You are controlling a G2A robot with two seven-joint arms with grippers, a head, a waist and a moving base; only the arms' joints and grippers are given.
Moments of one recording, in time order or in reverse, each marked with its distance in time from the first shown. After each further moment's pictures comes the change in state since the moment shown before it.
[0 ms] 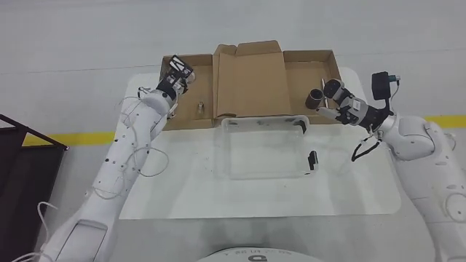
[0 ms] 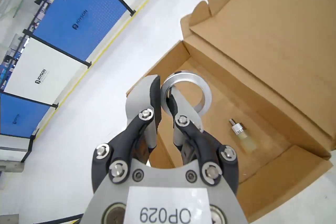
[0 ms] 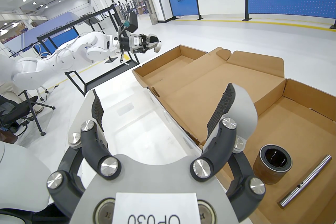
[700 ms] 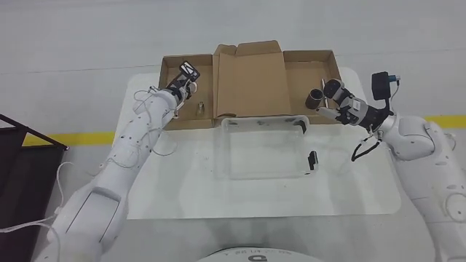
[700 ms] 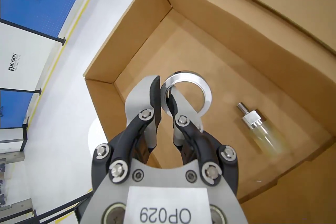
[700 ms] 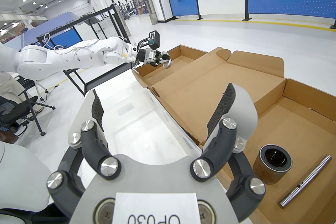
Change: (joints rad) left arm -0.218 -0.081 0.161 0.429 -0.033 -0.035 0.015; right arm 0.000 0.000 0.000 0.000 0.000 0.000 0.000
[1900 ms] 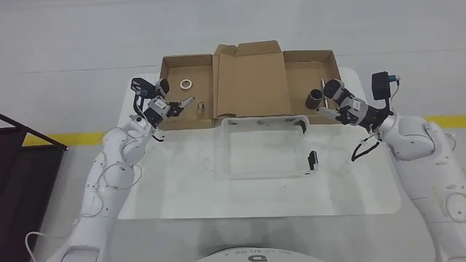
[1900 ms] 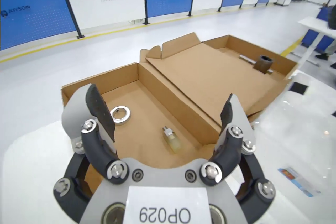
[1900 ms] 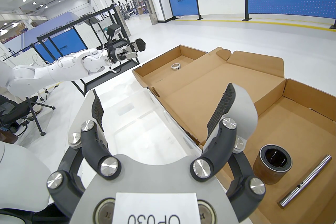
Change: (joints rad) left arm 0.453 0.109 -0.405 -0.434 -0.460 -0.345 0.383; right arm 0.000 0.000 0.000 0.000 0.000 0.000 0.000
